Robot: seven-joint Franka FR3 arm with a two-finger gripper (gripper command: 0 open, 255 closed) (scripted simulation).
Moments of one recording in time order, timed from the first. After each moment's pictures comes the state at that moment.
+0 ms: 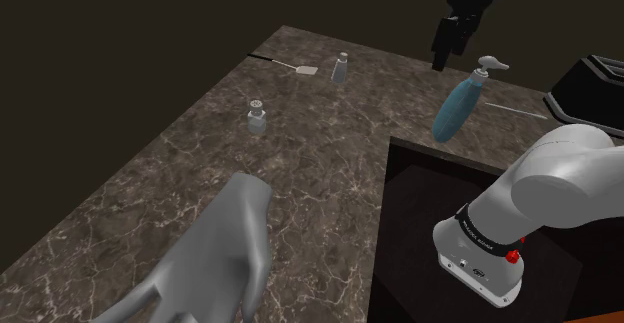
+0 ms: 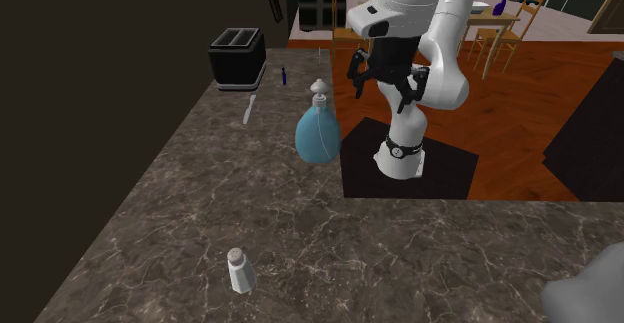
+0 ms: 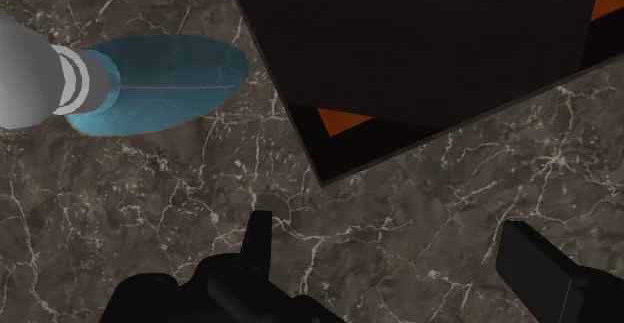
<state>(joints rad) 0.02 -0.76 0.01 -2.42 -0.11 1.51 -0.07</state>
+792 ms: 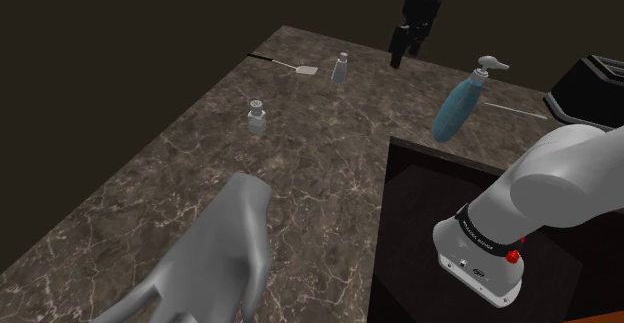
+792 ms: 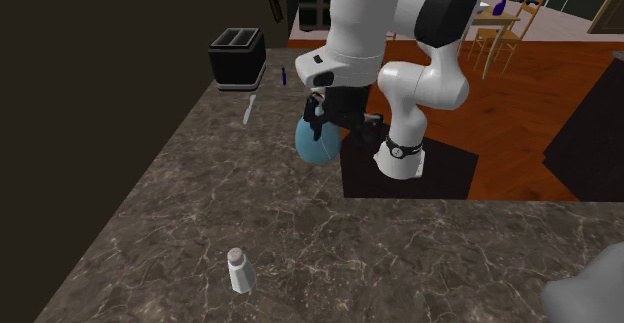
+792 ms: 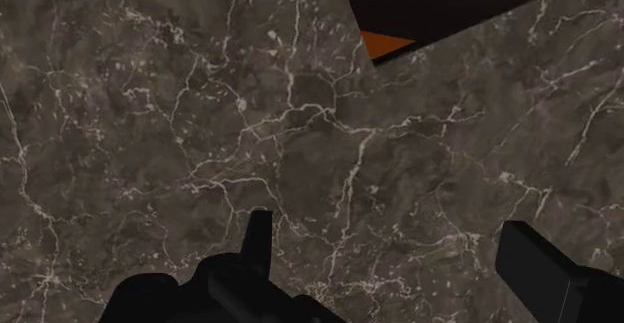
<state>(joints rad) 0.01 -0.48 -0.07 -2.38 -0.14 1.87 -0.13</state>
